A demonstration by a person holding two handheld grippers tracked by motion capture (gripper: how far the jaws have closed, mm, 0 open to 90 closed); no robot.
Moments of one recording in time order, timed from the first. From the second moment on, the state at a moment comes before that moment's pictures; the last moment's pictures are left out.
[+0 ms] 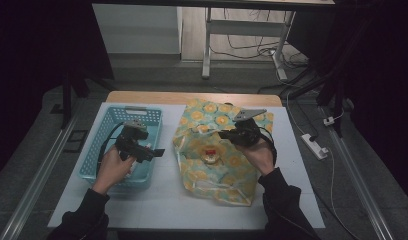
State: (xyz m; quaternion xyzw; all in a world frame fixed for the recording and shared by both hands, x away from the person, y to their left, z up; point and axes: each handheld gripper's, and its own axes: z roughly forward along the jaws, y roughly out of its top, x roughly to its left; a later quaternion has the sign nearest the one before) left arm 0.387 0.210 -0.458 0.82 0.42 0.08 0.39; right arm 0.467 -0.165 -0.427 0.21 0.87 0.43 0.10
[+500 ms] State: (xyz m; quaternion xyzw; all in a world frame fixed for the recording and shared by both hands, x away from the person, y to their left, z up) left arm 0.390 0.242 -0.481 0.82 0.47 0.10 0.32; right arm 0.467 -0.164 -0.429 0.21 0.87 0.43 0.10
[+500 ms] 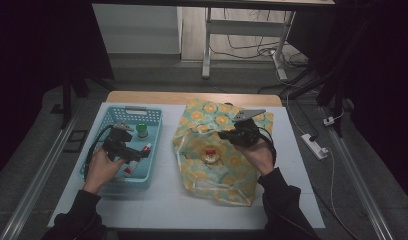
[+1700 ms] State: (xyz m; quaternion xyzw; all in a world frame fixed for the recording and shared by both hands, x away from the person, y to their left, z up) left arm 0.409 0.225 -0.512 0.86 0.48 0.05 0.17; right arm 0.466 -0.164 -0.428 0.21 0.88 0.43 0.09
